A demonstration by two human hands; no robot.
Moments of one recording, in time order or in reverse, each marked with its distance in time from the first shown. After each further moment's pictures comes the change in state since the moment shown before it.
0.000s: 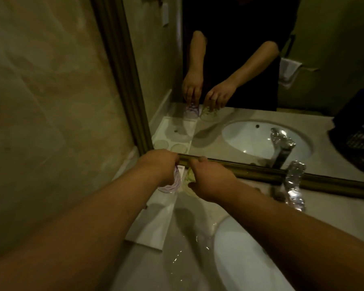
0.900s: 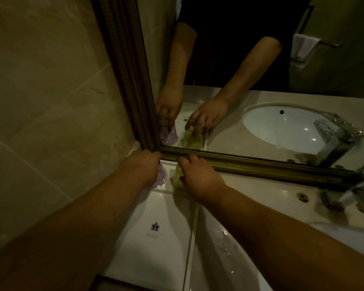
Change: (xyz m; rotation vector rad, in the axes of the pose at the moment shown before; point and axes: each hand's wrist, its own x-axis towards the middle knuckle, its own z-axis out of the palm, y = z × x) left_hand 0.141 -0.135 0.116 0.059 0.057 -0.069; right_hand 0.149 -0.020 0.146 0.046 0.012 0.004
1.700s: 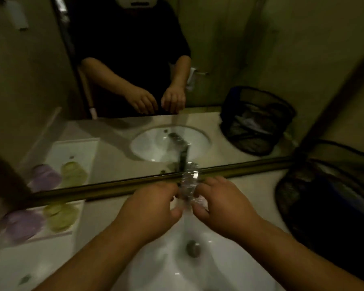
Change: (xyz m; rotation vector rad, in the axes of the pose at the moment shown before) left_hand -0.156 0.350 -0.129 -0.348 0.250 0.606; right_hand -0.339 0.193 -0.228 -0.105 0.188 0.363
